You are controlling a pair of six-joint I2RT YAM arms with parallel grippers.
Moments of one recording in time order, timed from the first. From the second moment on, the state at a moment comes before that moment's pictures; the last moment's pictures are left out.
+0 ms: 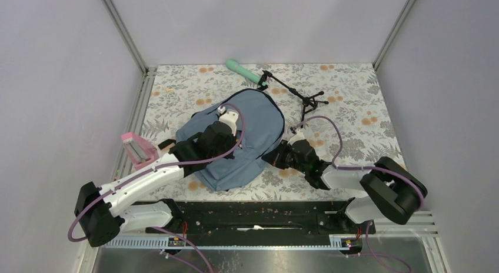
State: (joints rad) left arm -0.85 1.11 0.85 -0.44 -0.25 -0.38; right arm 0.75 1.43 0.37 0.62 -0.08 1.00
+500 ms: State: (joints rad) left arm -0.72 1.15 0.99 -0.43 -0.25 -0.30; right arm 0.76 1.26 0.35 0.39 0.01 0.81
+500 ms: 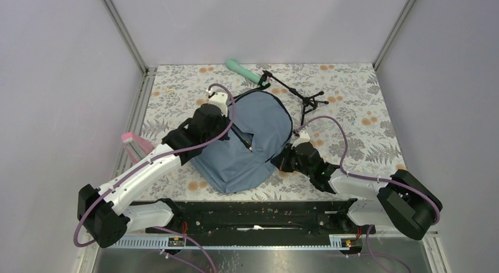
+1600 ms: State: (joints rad) left arm -0.55 1.06 1.00 -0.47 0.22 -0.17; right arm 0.76 1.16 0.74 0.09 -0.35 0.14
